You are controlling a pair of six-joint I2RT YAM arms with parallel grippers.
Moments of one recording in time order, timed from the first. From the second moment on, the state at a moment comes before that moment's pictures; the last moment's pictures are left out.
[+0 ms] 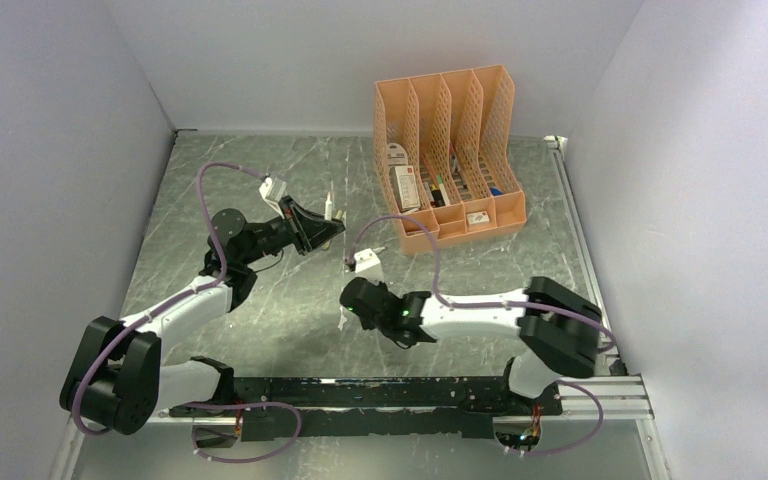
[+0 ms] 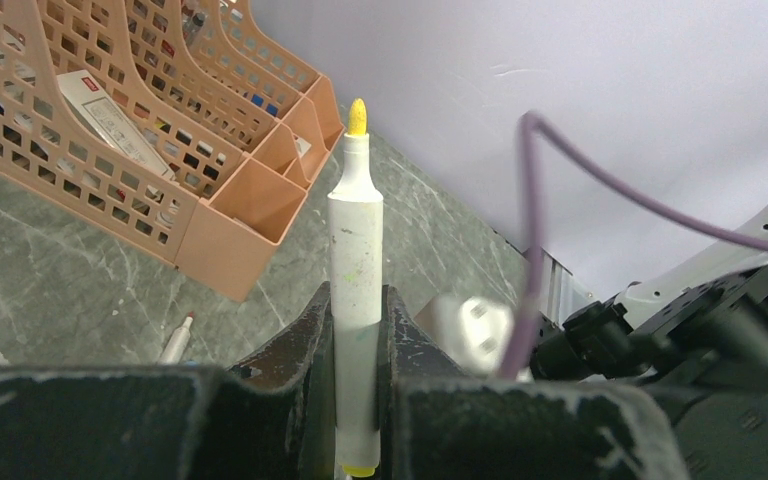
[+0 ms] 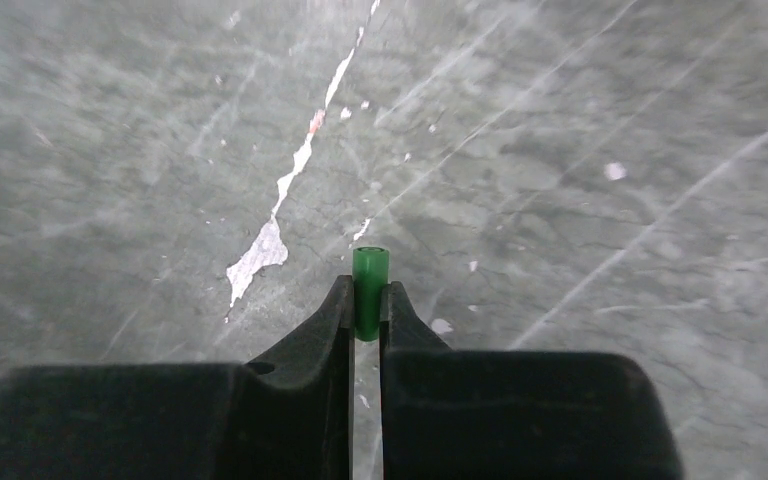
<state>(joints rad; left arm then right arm) -0.35 1.22 0.53 0.82 0.72 -0.61 1.20 1.58 0.83 -0.13 0.48 0.56</state>
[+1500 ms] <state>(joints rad) -0.70 1.65 0.56 1.52 0.80 -1.13 0.71 1.00 0.62 0.70 -0.12 0.57</state>
